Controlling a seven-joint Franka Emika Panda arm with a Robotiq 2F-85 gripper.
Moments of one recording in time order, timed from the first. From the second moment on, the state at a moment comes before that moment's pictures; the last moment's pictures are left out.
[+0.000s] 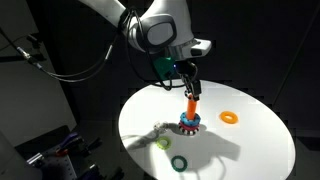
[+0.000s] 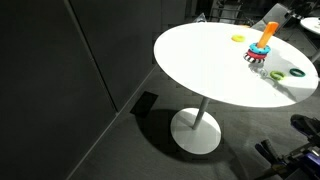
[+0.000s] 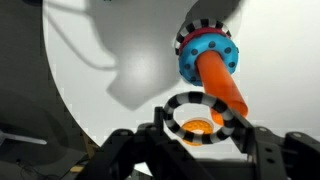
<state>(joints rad) -0.15 0.18 -0.24 -2.12 -0.06 2.59 0.25</state>
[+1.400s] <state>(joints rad) -0.10 0.32 -0.26 -1.98 -0.17 2.59 0.44</state>
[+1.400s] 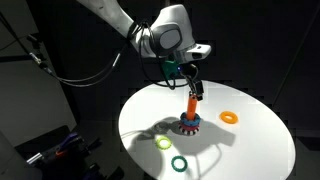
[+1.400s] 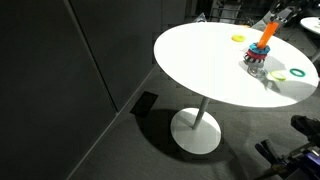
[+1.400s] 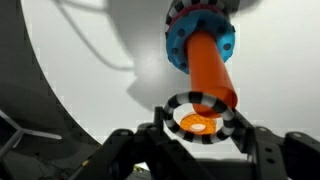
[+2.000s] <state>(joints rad) -0.06 0.34 -0.27 -1.96 -0.17 2.59 0.44</state>
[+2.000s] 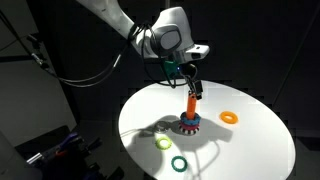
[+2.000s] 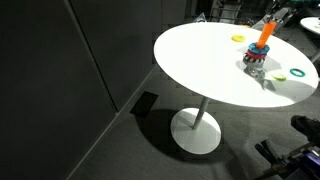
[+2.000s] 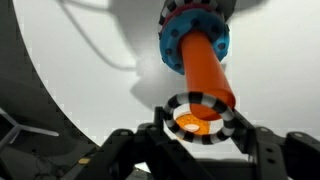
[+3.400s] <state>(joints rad) -0.04 0.35 -0.29 -1.96 -0.22 2.59 0.46</state>
